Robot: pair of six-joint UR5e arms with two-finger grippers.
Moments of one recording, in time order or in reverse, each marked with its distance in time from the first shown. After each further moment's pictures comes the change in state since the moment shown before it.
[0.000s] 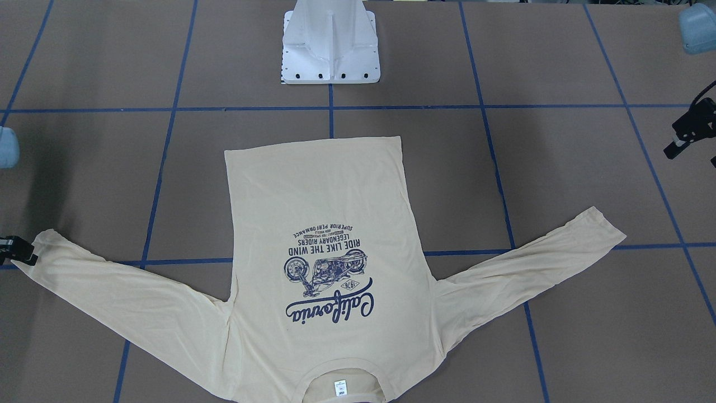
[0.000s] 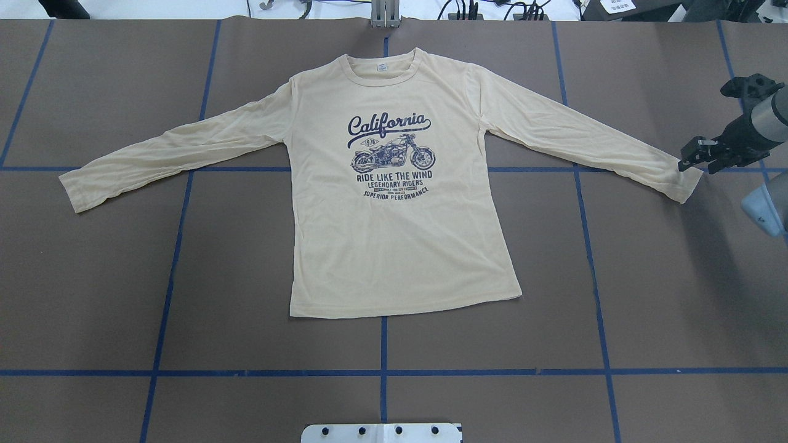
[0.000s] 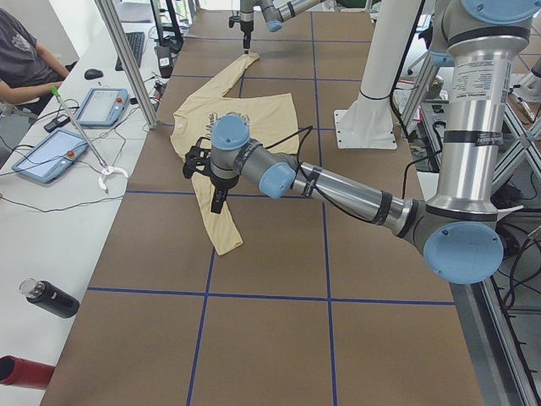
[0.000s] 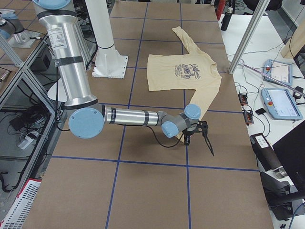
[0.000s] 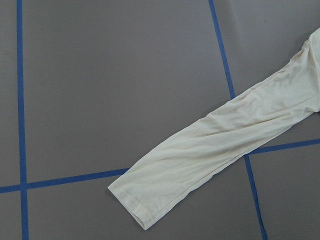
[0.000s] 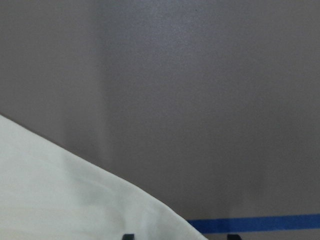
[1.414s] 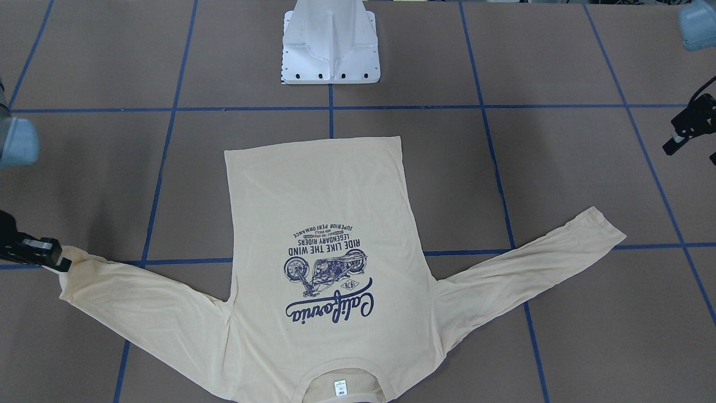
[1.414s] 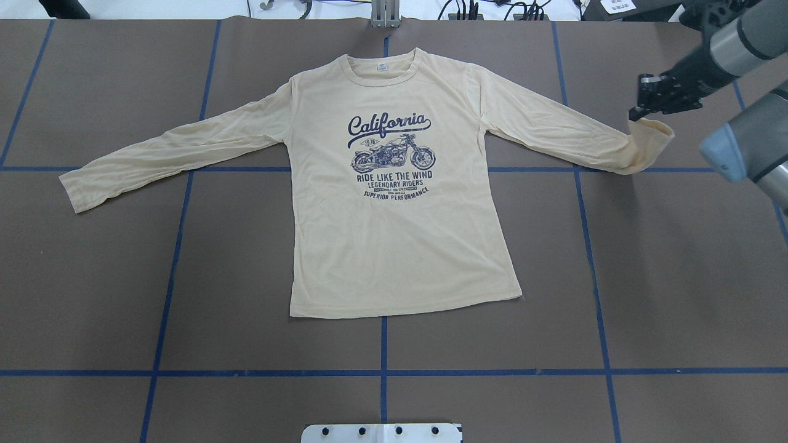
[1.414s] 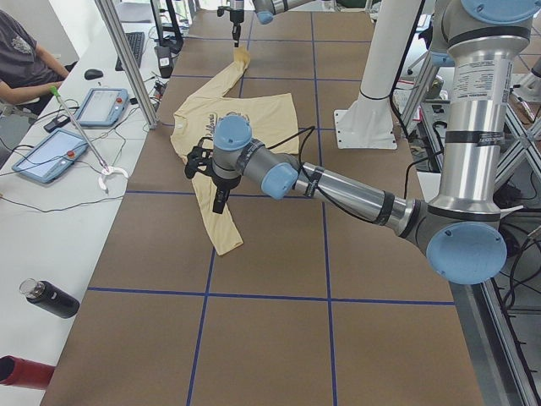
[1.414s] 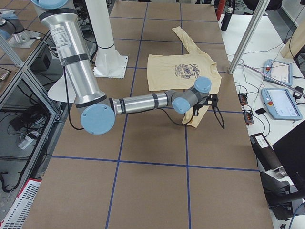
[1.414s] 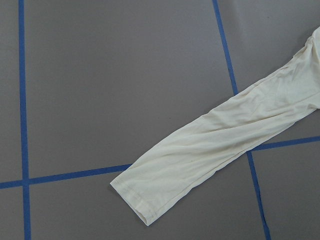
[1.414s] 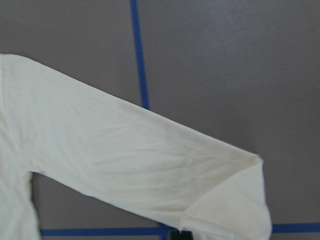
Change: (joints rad) left arm 0.000 0.012 -0.019 -0.005 -0.004 0.002; right arm -0.037 0.204 0.202 -0.125 0.112 0.325
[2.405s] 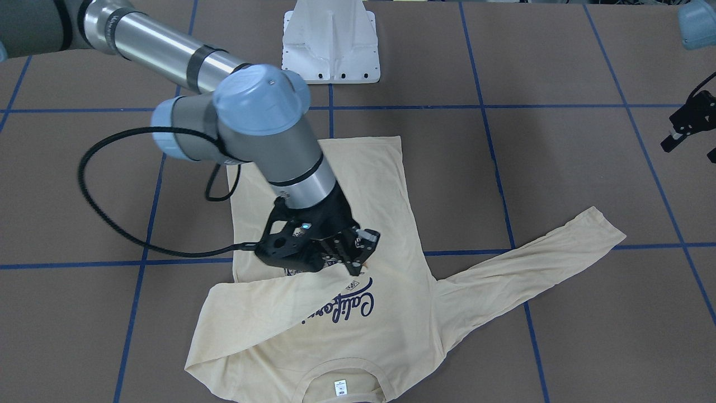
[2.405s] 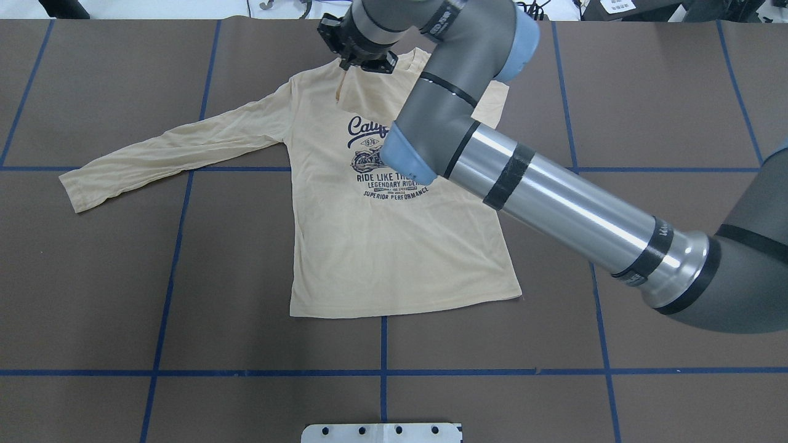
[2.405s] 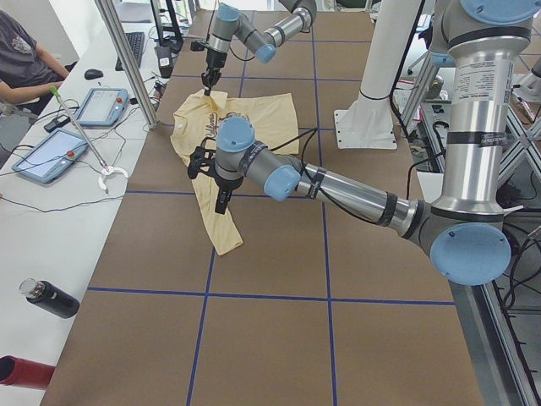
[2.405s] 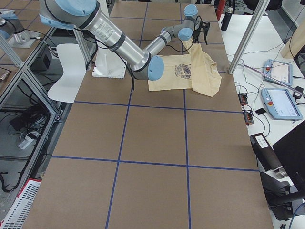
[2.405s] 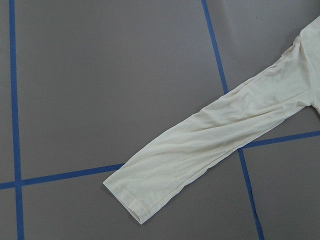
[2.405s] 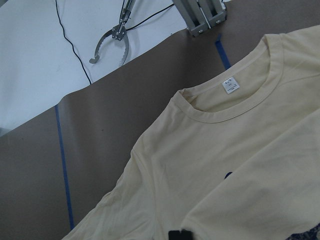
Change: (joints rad) left arm 0.001 0.016 0.005 -0.015 -0.007 0.002; right arm -0.401 0.692 -0.280 -0.007 -0.539 0.552
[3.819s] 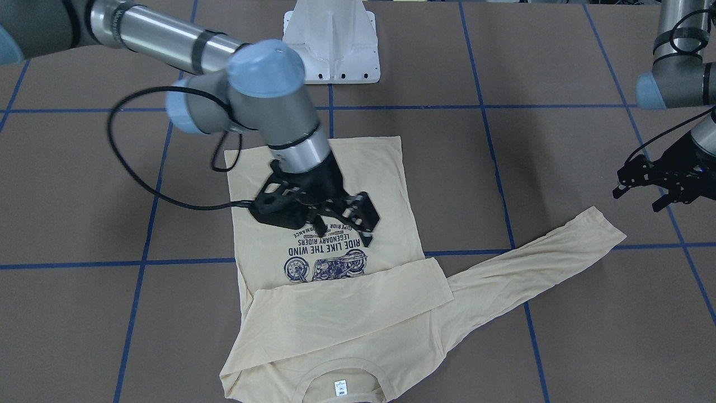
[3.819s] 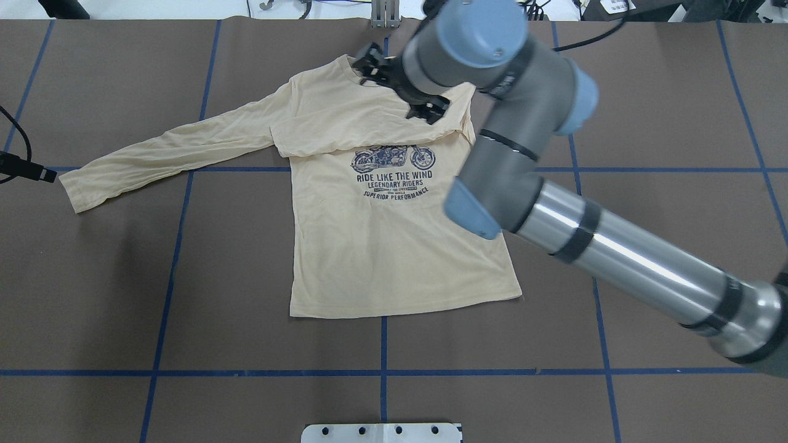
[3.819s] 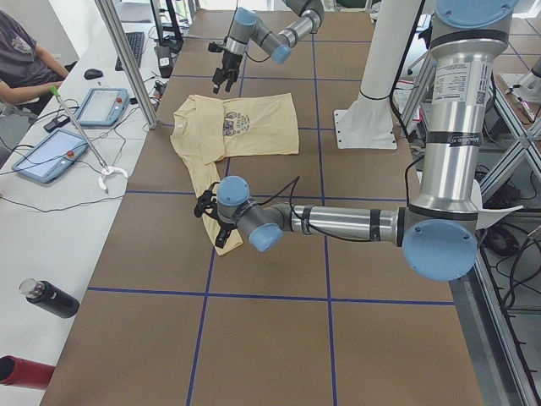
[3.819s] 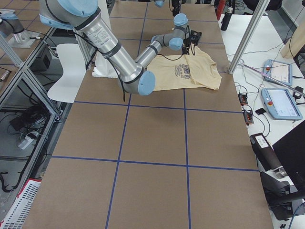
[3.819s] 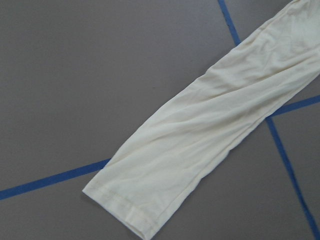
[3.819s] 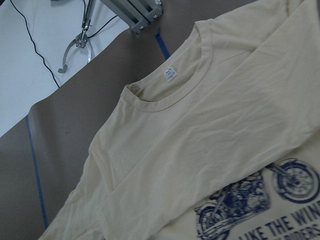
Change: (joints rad) left arm 0.202 -0.062 0.462 -0.526 0.112 -0.037; right arm 0.033 -0.364 0.400 -0.042 0.054 0.110
